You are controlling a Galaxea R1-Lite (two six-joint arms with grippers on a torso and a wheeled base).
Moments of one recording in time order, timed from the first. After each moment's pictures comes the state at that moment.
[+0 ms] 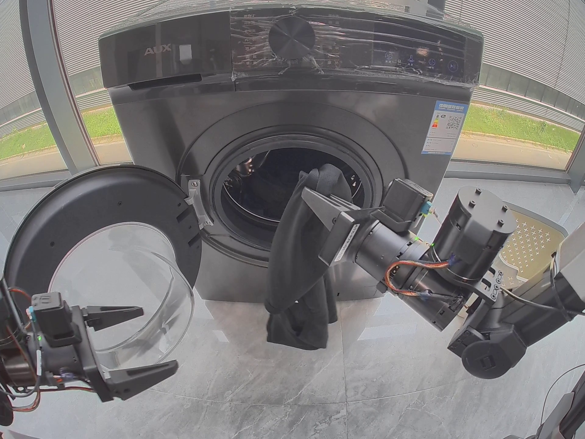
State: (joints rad) left arm -0.22 1.09 -0.22 -0.59 -0.62 0.06; right arm 0.82 1.91 -0.80 -1.32 -0.09 0.33
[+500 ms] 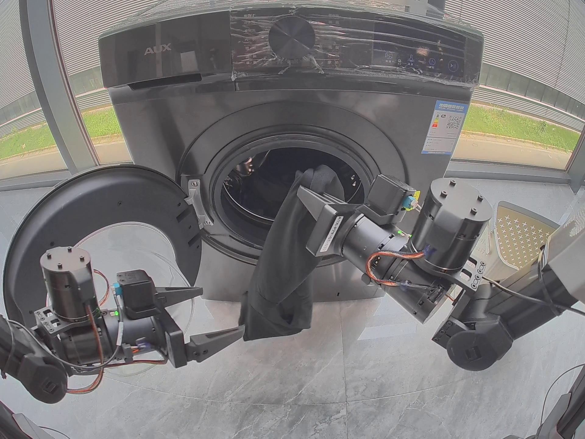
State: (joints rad) left arm -0.41 1.56 -0.30 -0.95 -0.43 0.01; right arm 0.81 1.96 -0.90 -1.22 -0.16 0.33
